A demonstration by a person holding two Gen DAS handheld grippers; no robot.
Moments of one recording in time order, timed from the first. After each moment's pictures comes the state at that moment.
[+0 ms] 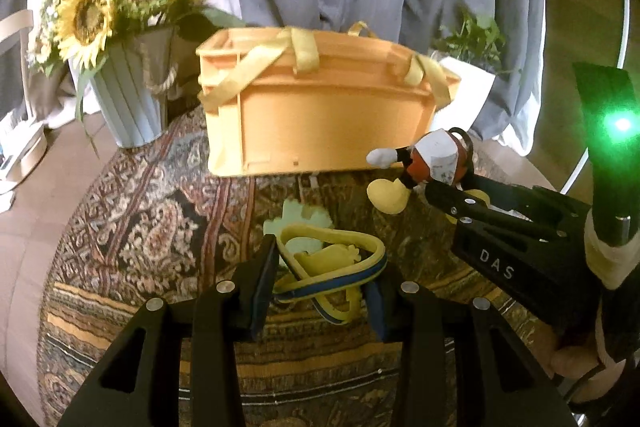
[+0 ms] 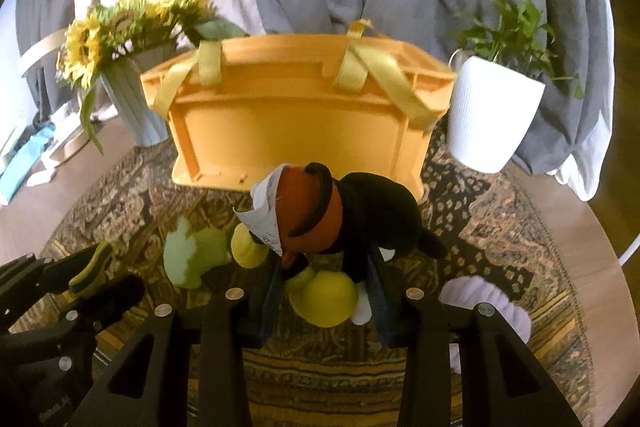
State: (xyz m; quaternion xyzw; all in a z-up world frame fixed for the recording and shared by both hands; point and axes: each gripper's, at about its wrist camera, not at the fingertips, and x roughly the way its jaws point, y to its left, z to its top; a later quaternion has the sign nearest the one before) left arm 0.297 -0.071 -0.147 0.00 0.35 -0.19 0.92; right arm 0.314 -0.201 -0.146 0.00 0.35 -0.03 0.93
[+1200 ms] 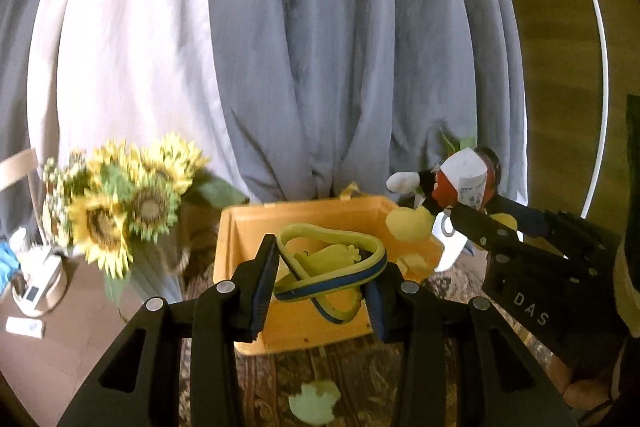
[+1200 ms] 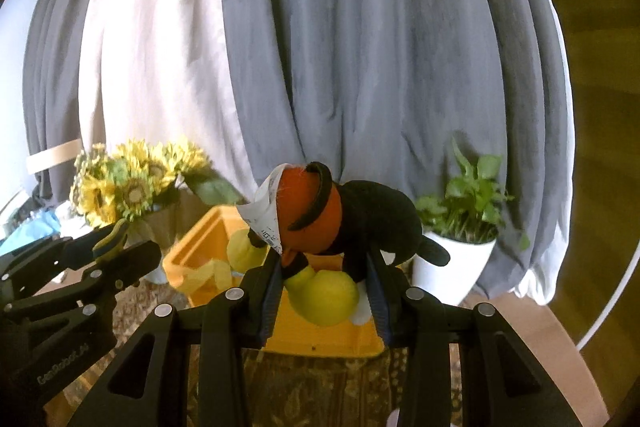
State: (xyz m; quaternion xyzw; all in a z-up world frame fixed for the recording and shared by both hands) left arm 0.332 -0.071 -0.008 0.02 0.18 -0.20 0.96; right arm 0.309 -0.198 -0.006 -0.02 0.18 -0.06 0.98
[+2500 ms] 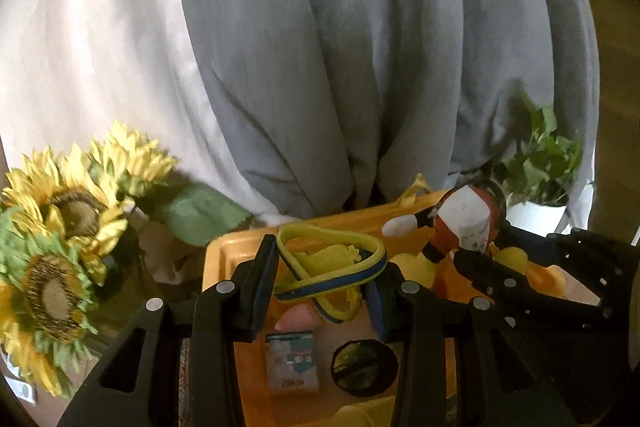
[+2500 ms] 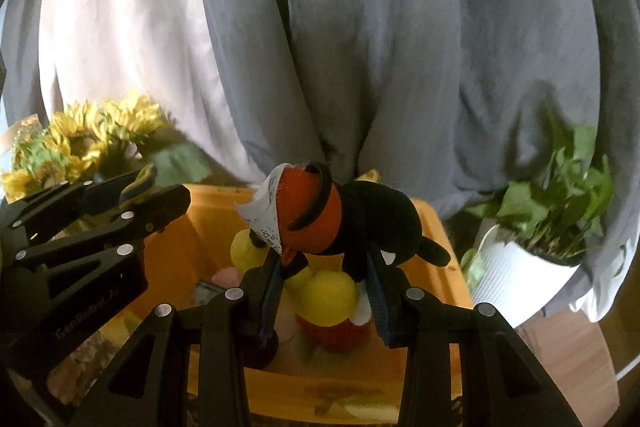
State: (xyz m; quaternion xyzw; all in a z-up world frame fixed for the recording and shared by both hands) left arm 0.510 -0.105 -0.052 0.06 0.24 -0.18 0.95; right arm 0.472 -0.216 -0.055 -0.01 0.26 -0.03 0.96
